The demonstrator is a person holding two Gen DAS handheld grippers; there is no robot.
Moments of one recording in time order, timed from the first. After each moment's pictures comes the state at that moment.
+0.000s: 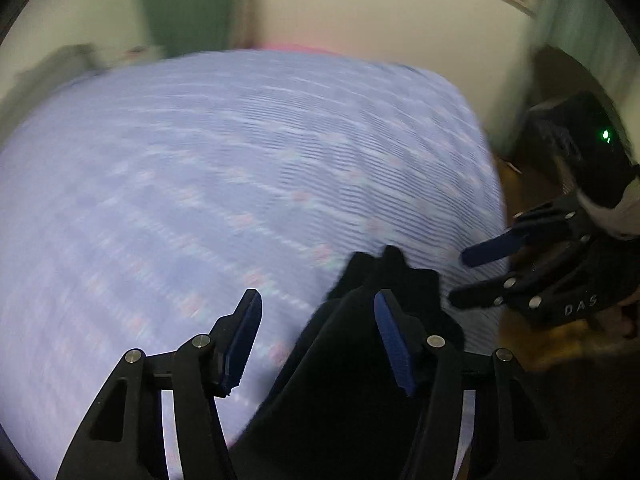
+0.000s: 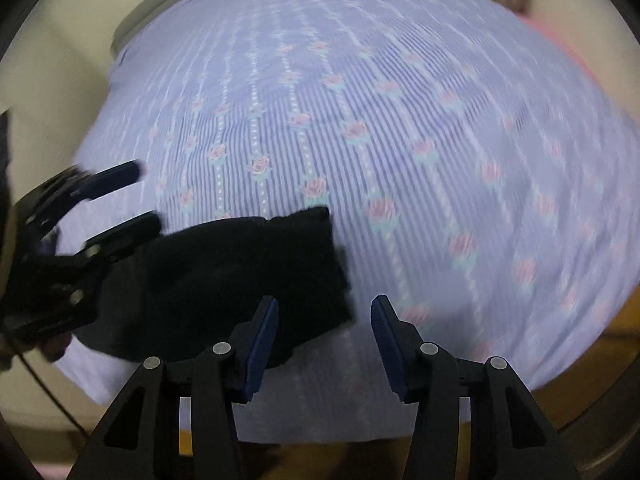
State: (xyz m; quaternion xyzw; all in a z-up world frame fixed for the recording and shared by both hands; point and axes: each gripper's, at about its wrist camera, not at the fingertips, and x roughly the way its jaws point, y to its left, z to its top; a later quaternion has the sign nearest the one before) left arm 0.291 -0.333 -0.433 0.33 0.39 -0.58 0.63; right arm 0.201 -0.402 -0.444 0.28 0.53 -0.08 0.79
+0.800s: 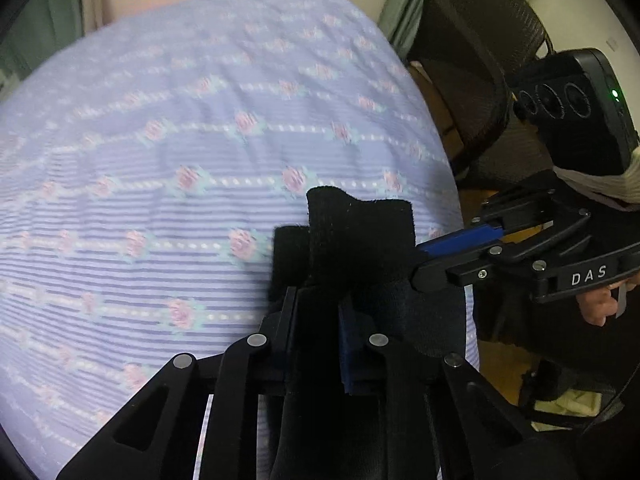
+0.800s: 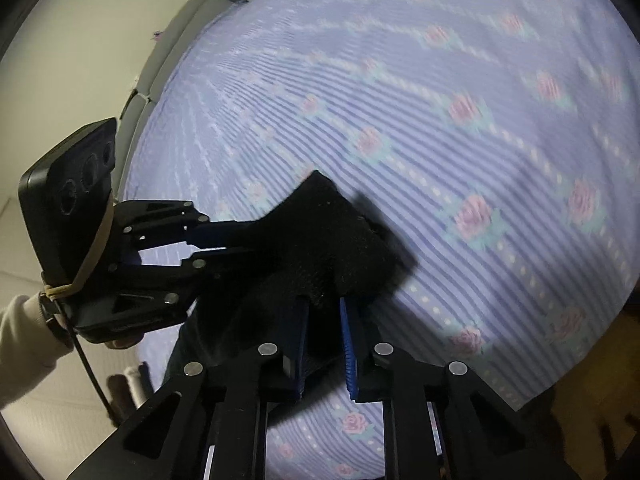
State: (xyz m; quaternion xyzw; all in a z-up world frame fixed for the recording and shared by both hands) left arm 0.286 -0.373 -0.461 0.43 0.41 -0.67 0.44; right arm 0.177 -0.385 -0.475 0.48 0.40 -0.13 0.77
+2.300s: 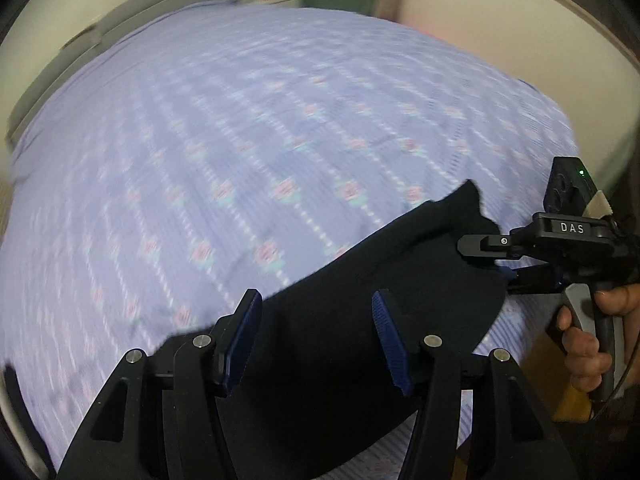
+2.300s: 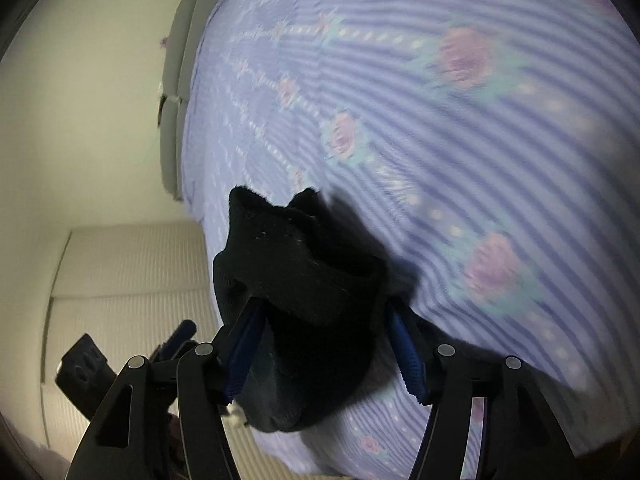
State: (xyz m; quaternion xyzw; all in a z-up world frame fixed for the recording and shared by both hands) left arm 0.279 -0.258 -0.446 0.25 0.47 -0.33 0.78; right arm 0.201 -0.435 -0.558 0.62 0.39 0.04 0.68
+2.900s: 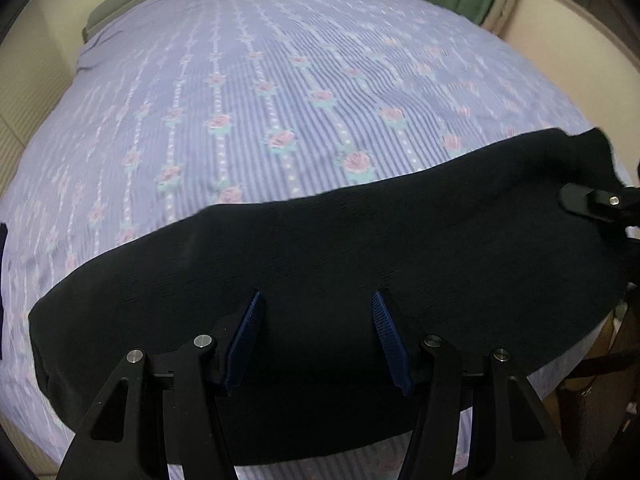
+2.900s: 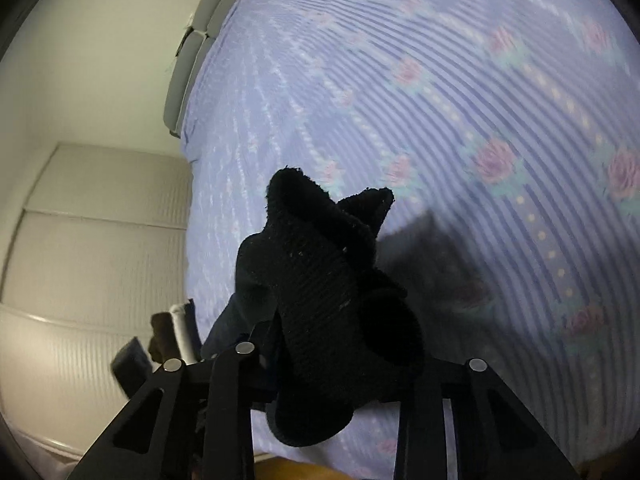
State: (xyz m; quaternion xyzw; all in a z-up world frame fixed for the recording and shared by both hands) left arm 0.279 -0.196 -0.488 0.15 0.52 -0.20 0.82; right arm 0.277 -0.392 -0.477 0.49 0.45 0.06 0.74
